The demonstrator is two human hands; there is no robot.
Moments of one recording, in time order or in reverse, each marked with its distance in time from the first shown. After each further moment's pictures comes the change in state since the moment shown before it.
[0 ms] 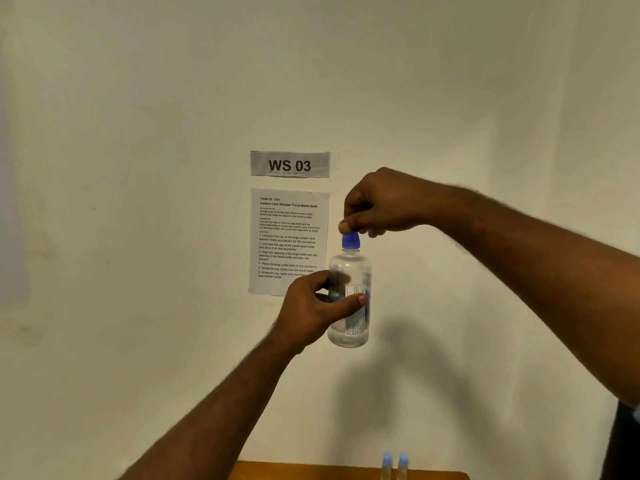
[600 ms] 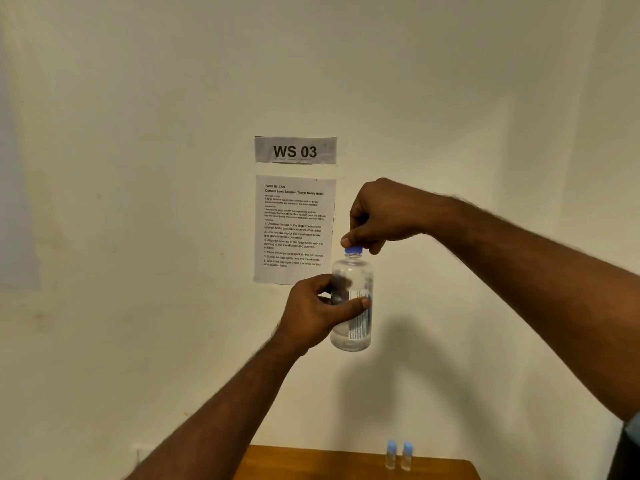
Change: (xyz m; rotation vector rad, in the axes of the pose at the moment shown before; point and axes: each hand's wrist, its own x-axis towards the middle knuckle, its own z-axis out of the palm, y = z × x) left_hand -0.009 -0.024 0.003 0.027 0.041 -0.063; right_hand 0.003 0.000 0.034 0.041 -0.070 0.105
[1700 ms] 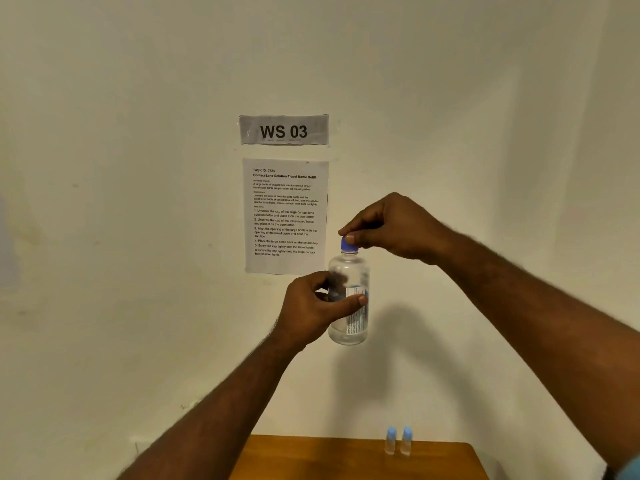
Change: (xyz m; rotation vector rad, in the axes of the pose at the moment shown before) left_hand 0.014 -0.033 0.011 0.058 -0.010 -0.021; right_hand 0.003 0.058 0.059 0.501 0.260 0.009
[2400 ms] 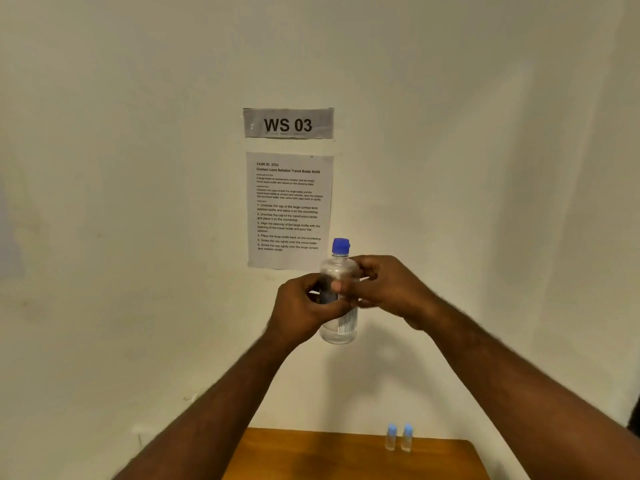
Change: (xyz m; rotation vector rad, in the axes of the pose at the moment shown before) left_hand -0.001 -0.019 -0.014 0.079 0.019 0.014; right_hand -0.033 0.051 0.077 0.342 -0.058 0.187
